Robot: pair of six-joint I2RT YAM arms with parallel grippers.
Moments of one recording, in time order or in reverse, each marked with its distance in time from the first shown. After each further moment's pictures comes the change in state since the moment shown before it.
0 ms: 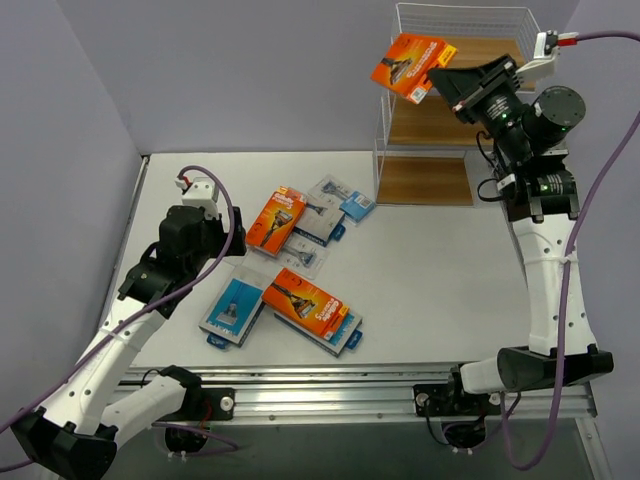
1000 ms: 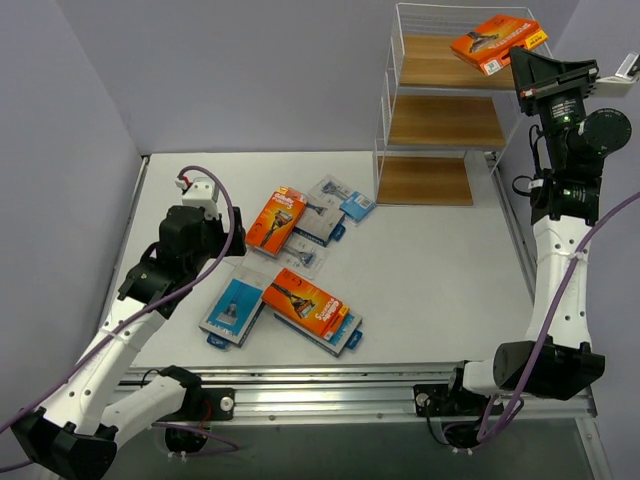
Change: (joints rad) left arm 0.000 0.000 0.000 0.000 -0.002 0.002; right arm -0.338 -0.031 -0.183 0.414 0.028 0.318
